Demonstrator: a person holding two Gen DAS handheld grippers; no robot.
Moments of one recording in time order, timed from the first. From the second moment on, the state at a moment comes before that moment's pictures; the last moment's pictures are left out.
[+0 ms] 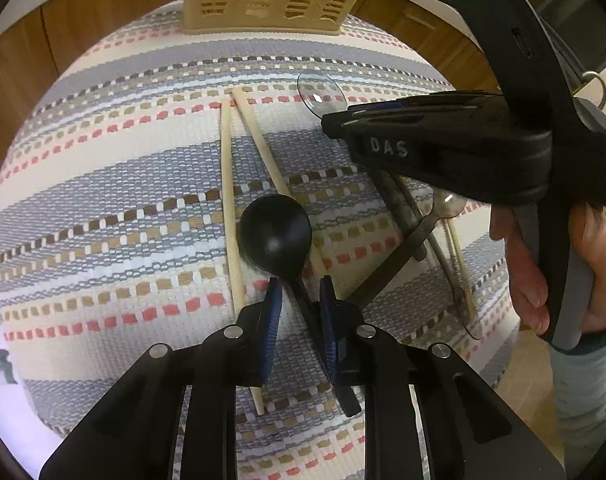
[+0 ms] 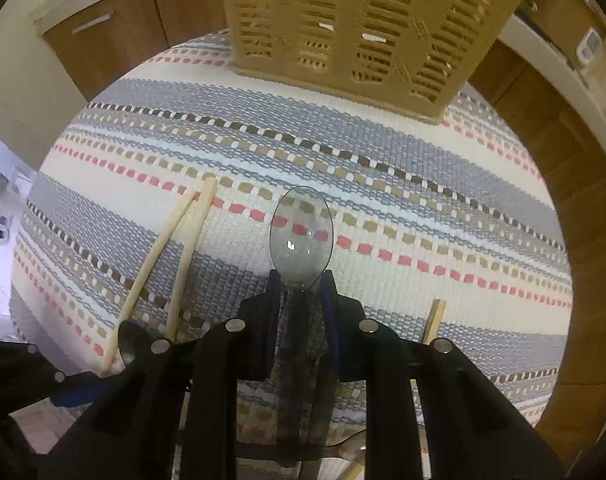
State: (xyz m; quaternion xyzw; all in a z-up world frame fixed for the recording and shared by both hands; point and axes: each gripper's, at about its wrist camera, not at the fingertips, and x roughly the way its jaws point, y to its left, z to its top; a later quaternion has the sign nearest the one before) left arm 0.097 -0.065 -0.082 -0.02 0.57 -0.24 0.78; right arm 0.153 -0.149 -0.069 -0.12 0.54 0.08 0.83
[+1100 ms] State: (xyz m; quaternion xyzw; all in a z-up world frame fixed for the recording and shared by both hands) left arm 0.182 0.028 -0.062 -0.17 0.54 -0.17 0.80; right arm 0.196 -0.233 -0.042 0.07 0.55 0.11 0.82
